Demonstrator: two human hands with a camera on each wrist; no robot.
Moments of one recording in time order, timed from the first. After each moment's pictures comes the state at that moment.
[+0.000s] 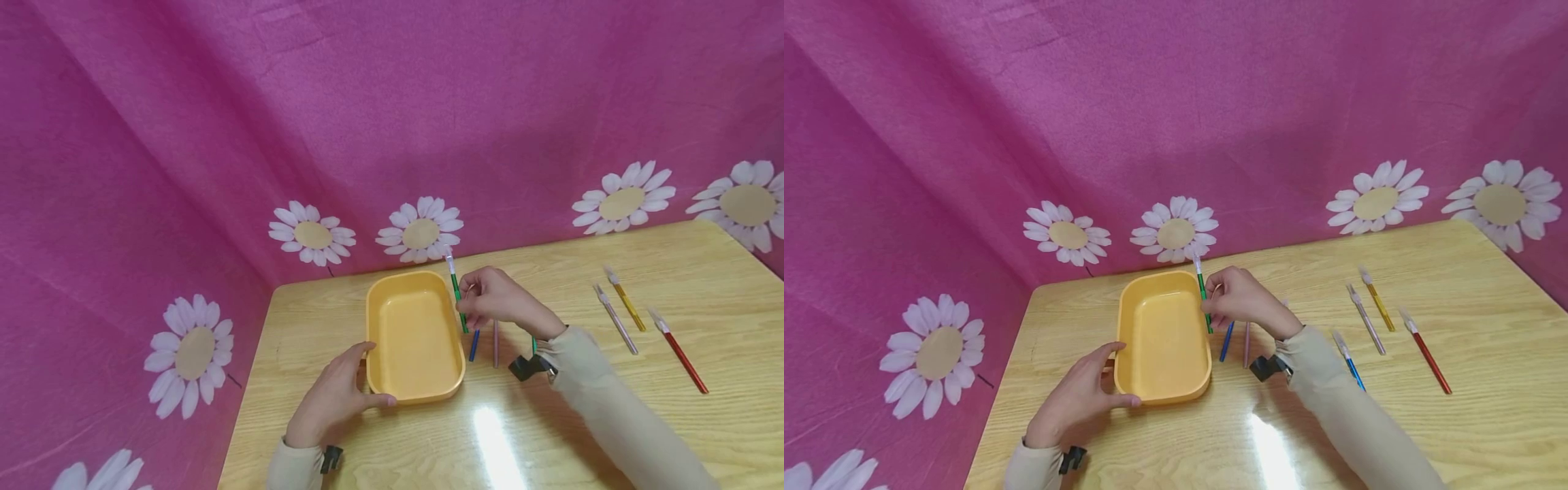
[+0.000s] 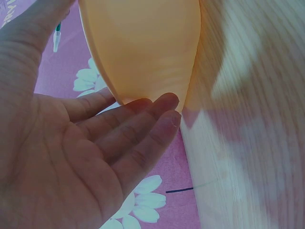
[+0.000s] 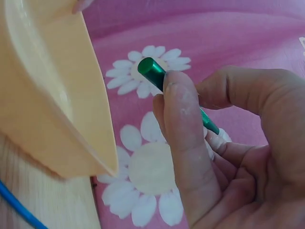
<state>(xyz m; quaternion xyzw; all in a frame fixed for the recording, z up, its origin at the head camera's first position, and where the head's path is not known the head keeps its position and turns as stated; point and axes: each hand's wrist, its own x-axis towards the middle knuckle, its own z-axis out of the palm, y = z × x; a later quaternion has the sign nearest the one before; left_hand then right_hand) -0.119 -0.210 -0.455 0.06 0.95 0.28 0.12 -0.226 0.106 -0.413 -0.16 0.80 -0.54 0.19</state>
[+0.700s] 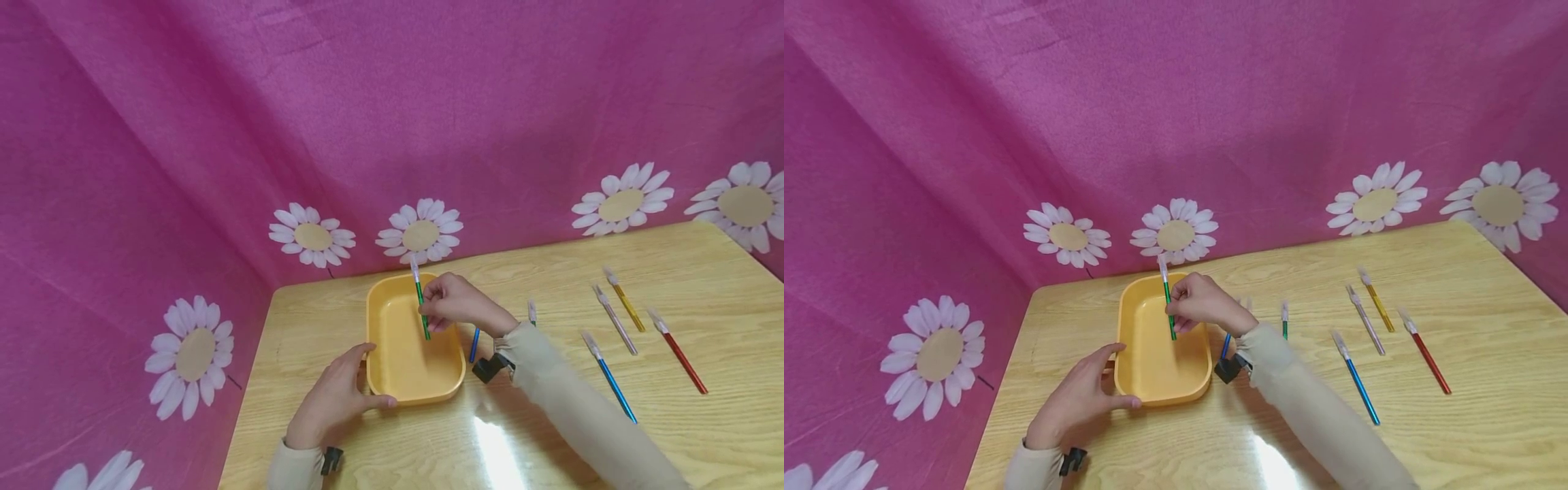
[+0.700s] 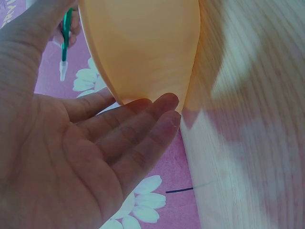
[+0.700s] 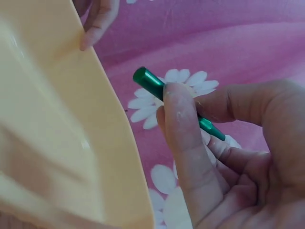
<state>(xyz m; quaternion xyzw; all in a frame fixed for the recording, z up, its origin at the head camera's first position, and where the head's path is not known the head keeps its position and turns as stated) -0.121 -0.210 -0.455 0.06 0.95 0.28 0.13 -0.234 0.049 -0.419 -0.16 0.79 -0.55 0.23</state>
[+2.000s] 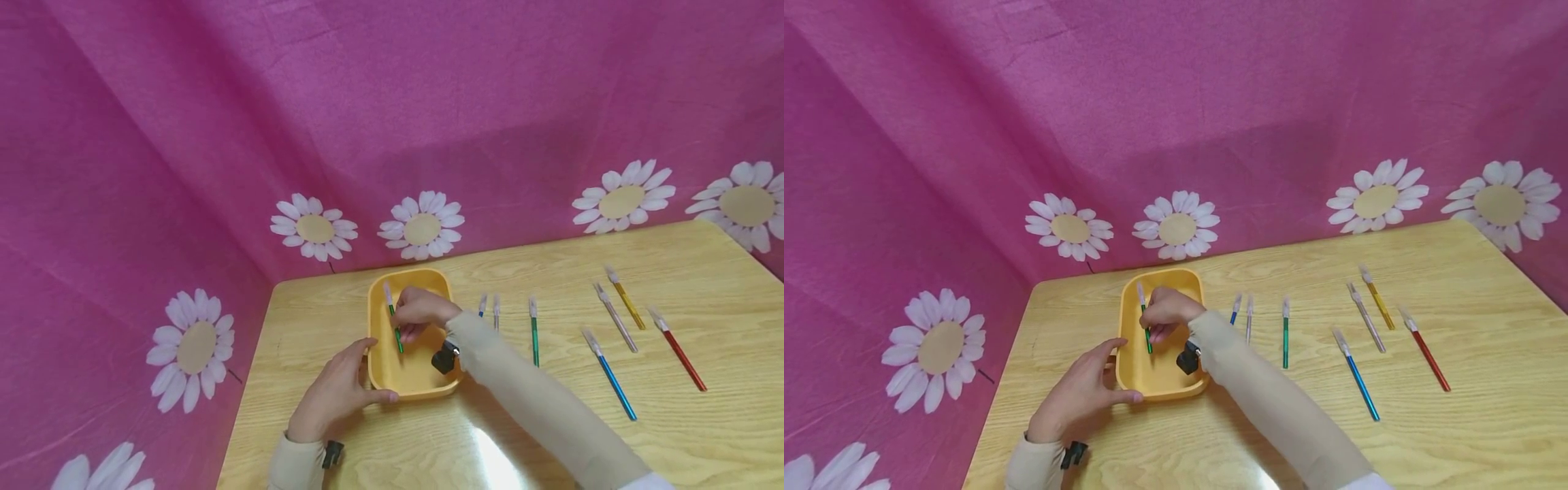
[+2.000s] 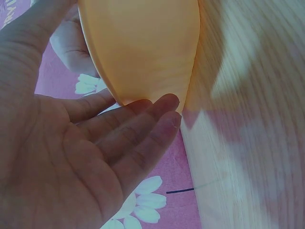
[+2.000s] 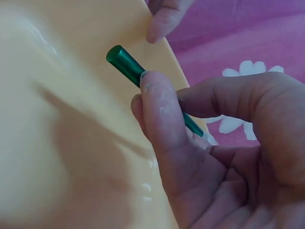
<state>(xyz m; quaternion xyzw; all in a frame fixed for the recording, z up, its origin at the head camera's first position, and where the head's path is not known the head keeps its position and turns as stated) -0.110 -0.208 -0.459 0.08 0.95 0.27 0.11 -0.241 -0.011 -0.450 -0.15 0.79 -0.49 0.32</state>
